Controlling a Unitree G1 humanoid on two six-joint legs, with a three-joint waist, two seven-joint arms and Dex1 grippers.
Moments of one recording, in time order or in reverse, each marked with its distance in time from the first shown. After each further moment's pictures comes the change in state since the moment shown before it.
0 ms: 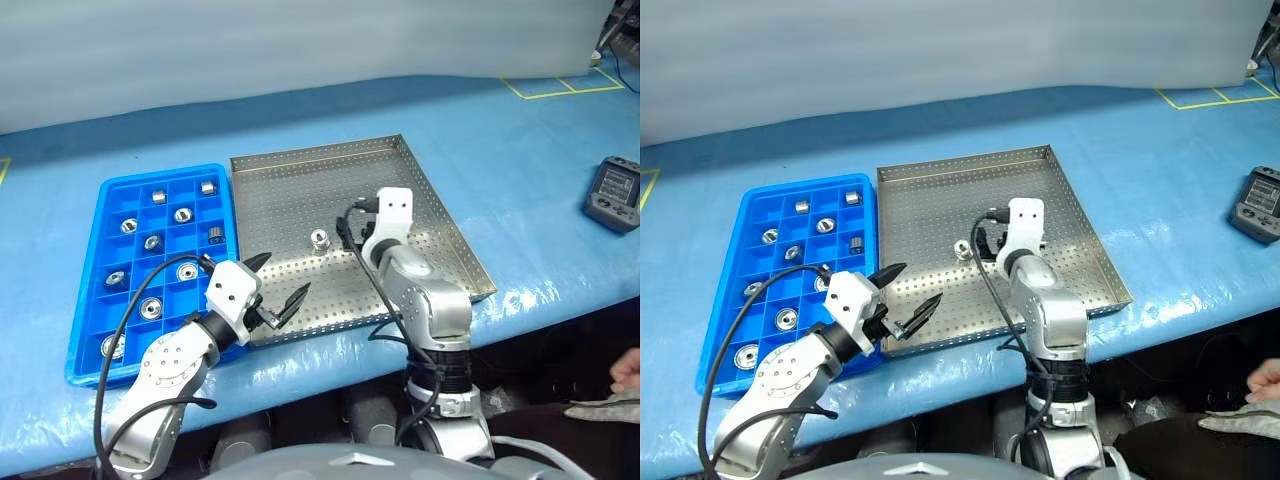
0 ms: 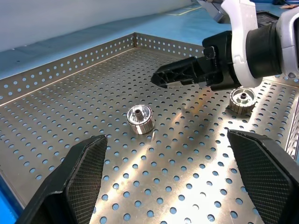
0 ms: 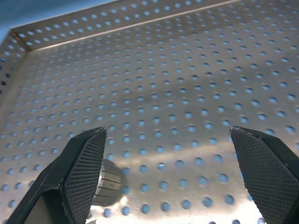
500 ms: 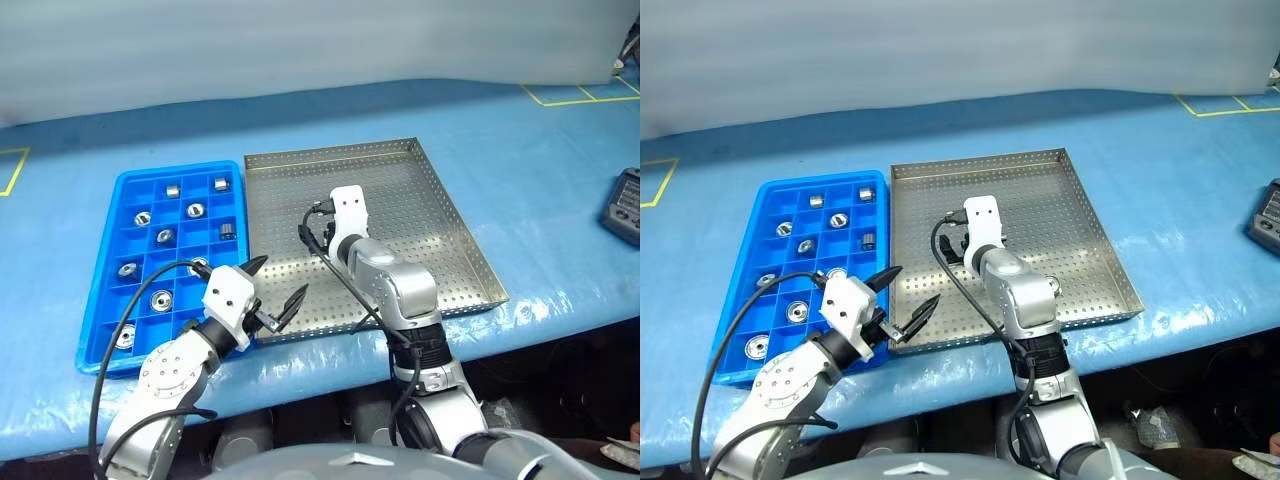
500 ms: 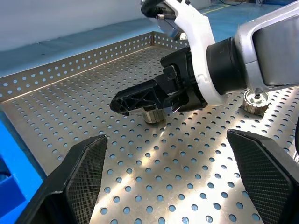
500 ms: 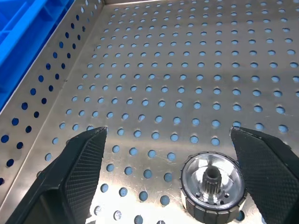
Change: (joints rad) left arm 0.050 -0.009 -0.010 -0.039 0.002 0.000 0.053; right arm -0.087 -0.009 0.107 0.208 -0.010 -0.031 0.047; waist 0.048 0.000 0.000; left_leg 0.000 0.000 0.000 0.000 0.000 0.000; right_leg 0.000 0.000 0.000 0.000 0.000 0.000
